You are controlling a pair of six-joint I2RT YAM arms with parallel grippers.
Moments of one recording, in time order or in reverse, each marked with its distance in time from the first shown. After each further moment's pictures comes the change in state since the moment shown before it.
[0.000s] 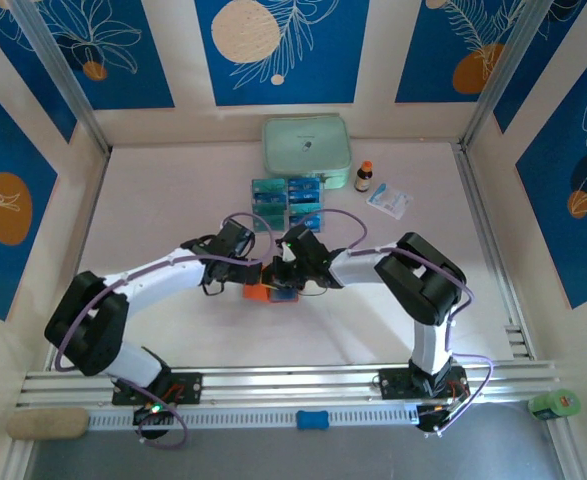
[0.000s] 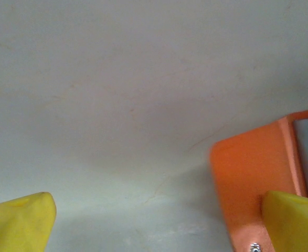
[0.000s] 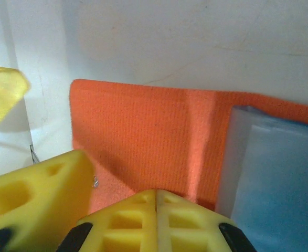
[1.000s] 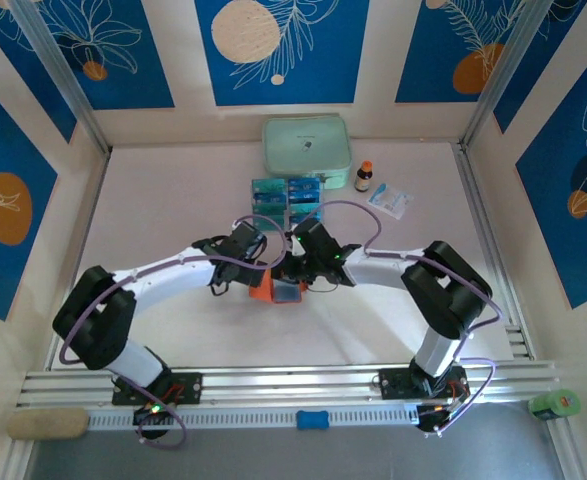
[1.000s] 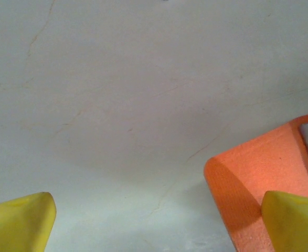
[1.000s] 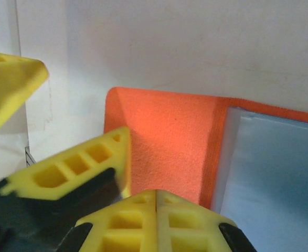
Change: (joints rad) left arm -0.064 0.021 0.055 -0.031 -0.135 0.084; right arm -0.013 -0.103 0.000 -0.127 0.049 -0.080
